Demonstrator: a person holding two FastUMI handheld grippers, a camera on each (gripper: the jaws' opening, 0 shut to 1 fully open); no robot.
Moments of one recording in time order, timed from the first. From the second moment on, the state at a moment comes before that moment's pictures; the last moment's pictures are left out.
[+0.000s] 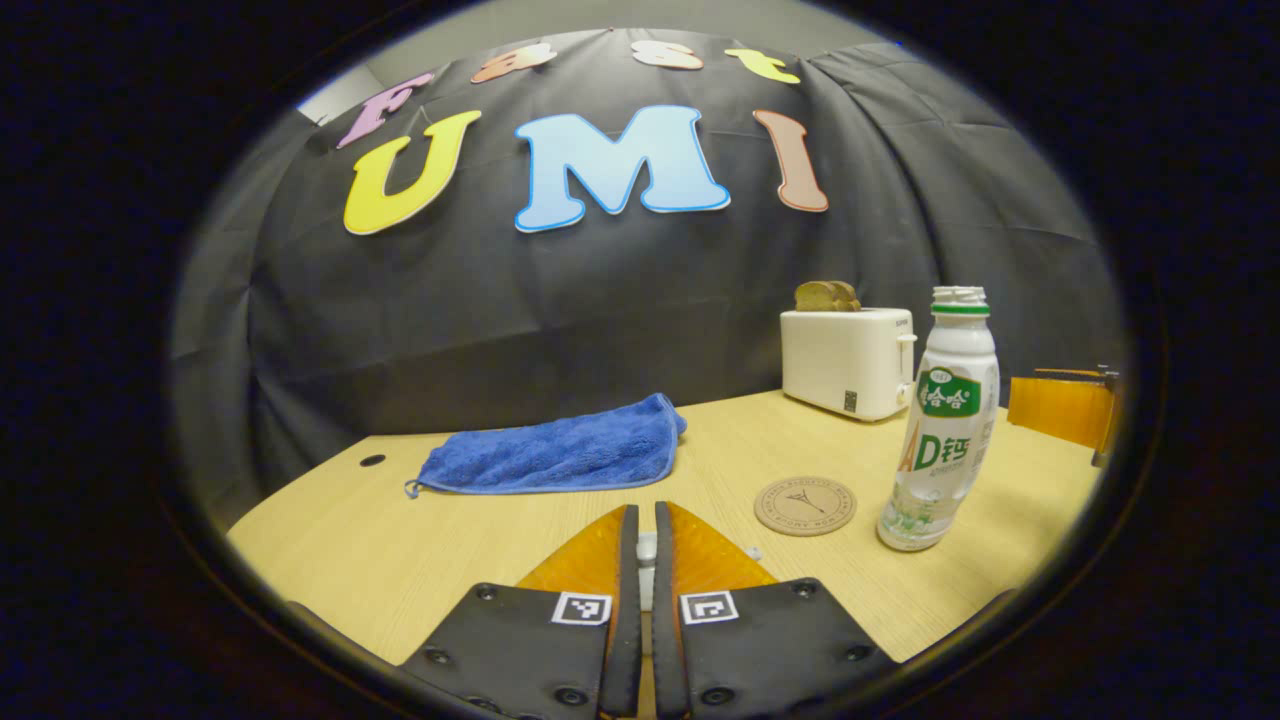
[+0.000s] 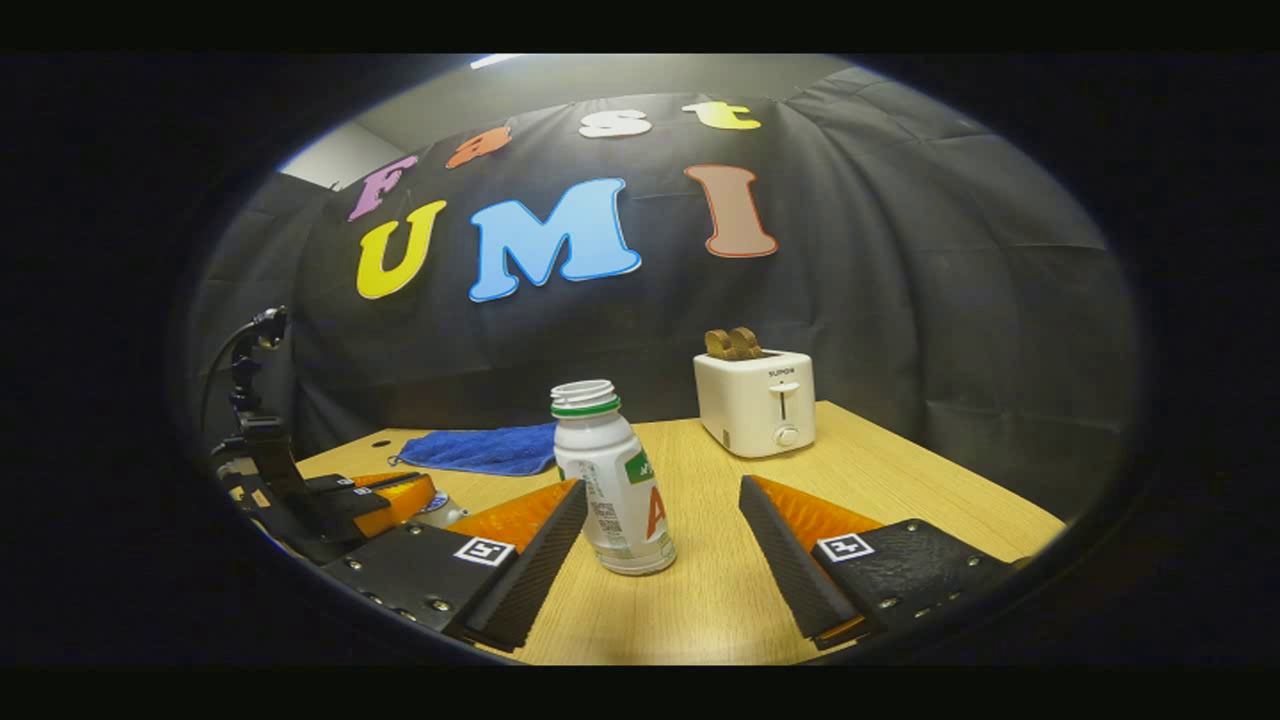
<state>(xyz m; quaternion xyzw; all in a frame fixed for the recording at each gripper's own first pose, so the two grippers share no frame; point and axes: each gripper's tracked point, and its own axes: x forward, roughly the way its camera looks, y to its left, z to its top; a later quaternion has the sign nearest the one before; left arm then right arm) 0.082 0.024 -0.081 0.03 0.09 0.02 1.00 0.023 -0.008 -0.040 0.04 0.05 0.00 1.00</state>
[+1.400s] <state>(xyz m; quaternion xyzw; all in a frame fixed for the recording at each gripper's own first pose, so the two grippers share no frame) -0.003 0.136 -0.043 -0.01 0.05 0.05 1.00 0.048 0.026 -0.067 -0.02 0.10 0.02 1.00</state>
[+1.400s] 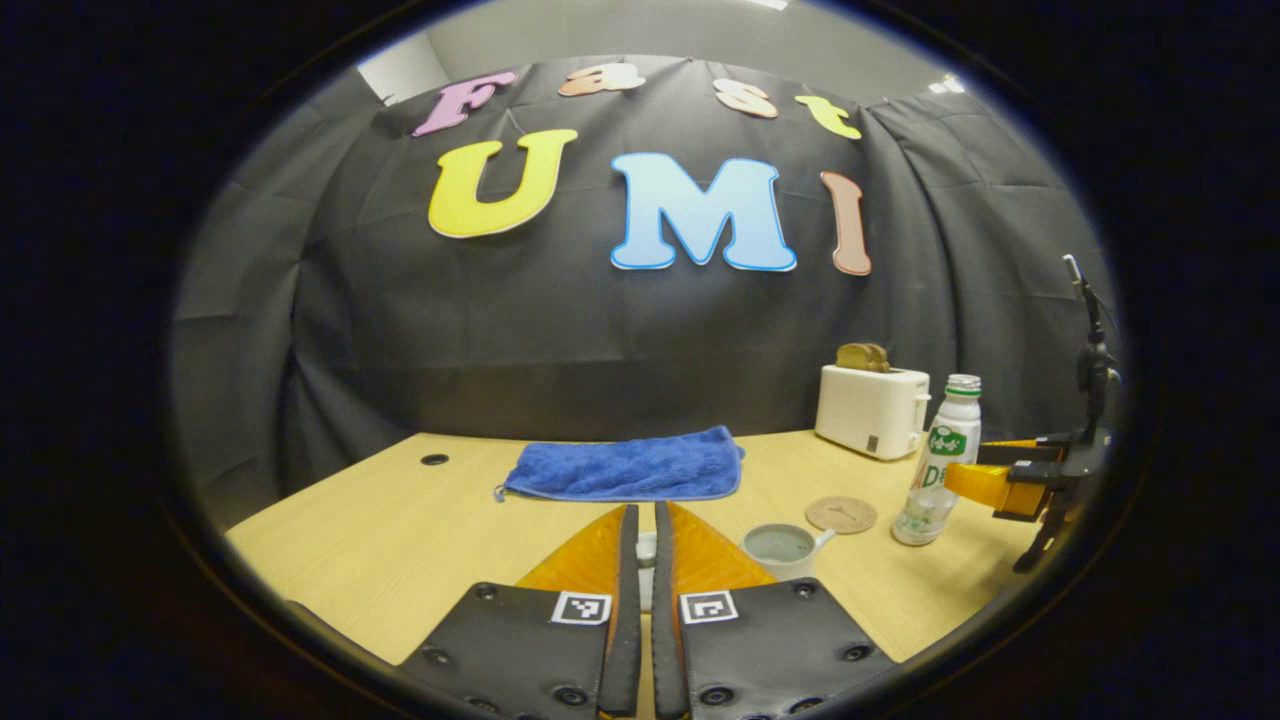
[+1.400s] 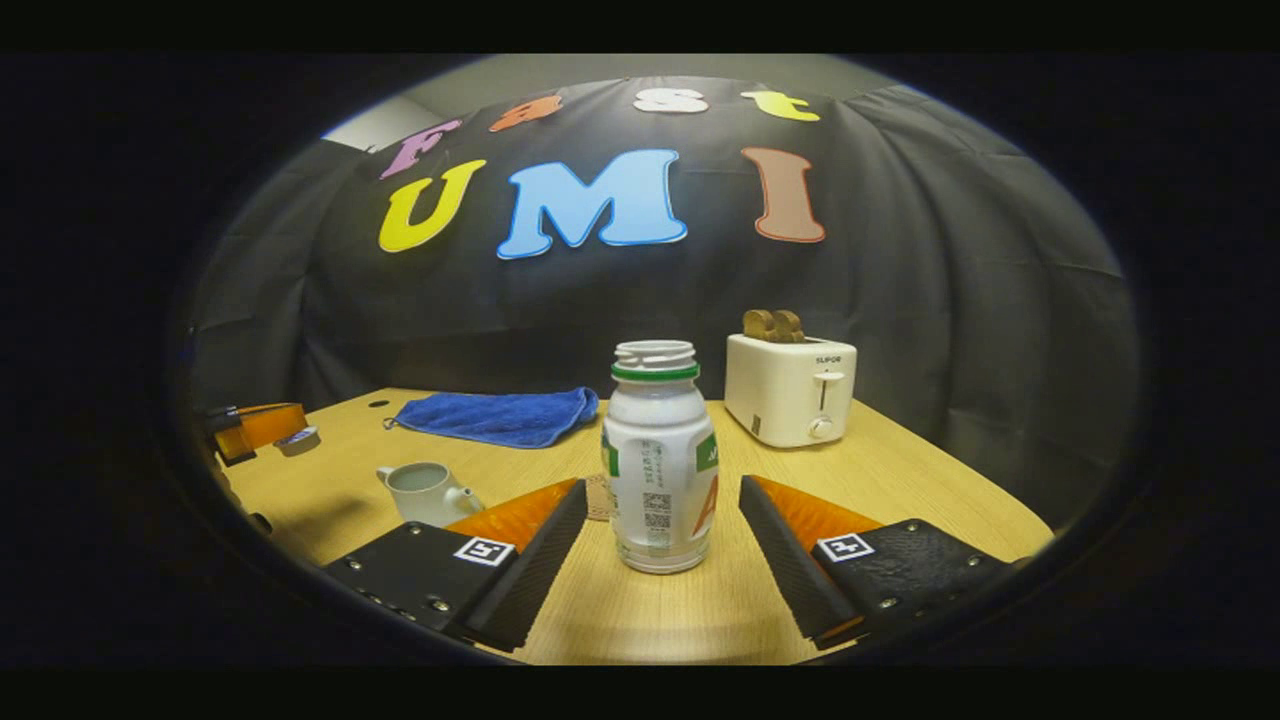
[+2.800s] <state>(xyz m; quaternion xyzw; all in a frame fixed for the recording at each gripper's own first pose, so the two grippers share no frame) -0.020 0.176 -0.094 -0.06 0.07 0.07 0.99 0.061 0.033 -0.079 -0.14 0.09 -0.02 0.98</state>
